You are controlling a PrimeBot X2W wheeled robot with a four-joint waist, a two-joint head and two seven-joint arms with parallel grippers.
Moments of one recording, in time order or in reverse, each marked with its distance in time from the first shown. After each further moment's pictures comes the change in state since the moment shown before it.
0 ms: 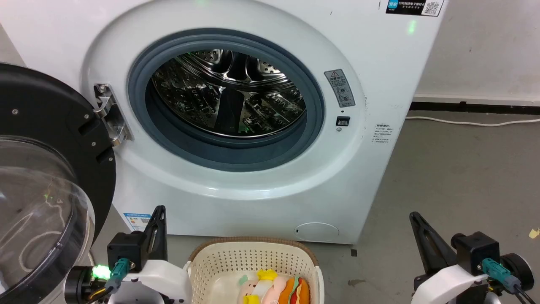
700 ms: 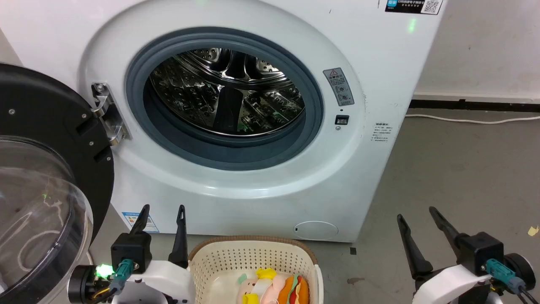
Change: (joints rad) left arm 0.000 0.000 -0.015 -0.001 -0.001 0.006 -0.011; right arm 0.000 0.000 -0.002 -0.002 0.012 0.000 -0.011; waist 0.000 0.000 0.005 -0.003
